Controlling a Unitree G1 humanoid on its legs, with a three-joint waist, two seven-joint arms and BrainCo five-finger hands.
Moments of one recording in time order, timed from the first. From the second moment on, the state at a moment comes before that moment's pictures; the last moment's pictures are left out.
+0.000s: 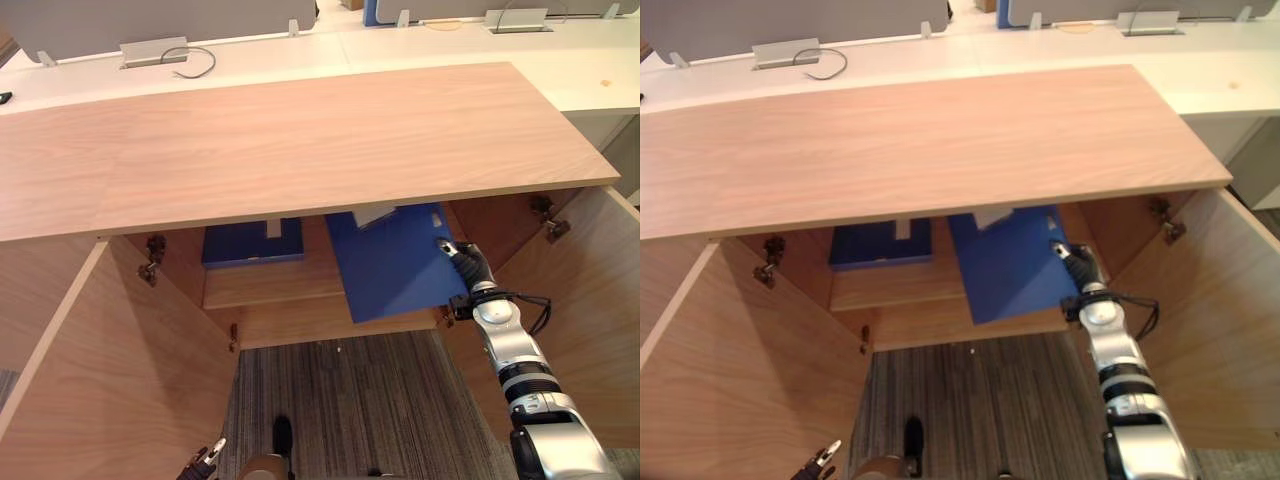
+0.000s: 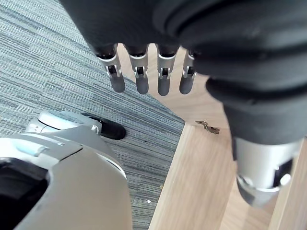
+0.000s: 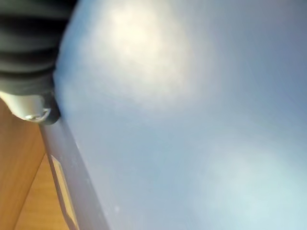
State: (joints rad) left arm 0.22 0.16 0.18 0.96 -0.44 -0.08 -0.14; right arm -0.44 -0.41 -0.02 0.68 0.03 -0.06 -0.09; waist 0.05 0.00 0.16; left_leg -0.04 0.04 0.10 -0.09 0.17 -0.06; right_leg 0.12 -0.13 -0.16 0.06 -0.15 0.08
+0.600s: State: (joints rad) left arm 0.23 0.08 0.17 0.81 -0.53 -0.09 -0.09; right arm -0.80 -0.23 -0.37 0.88 1.03 -0.13 -0.16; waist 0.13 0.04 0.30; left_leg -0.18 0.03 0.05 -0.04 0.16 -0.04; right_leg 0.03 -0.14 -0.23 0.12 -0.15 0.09
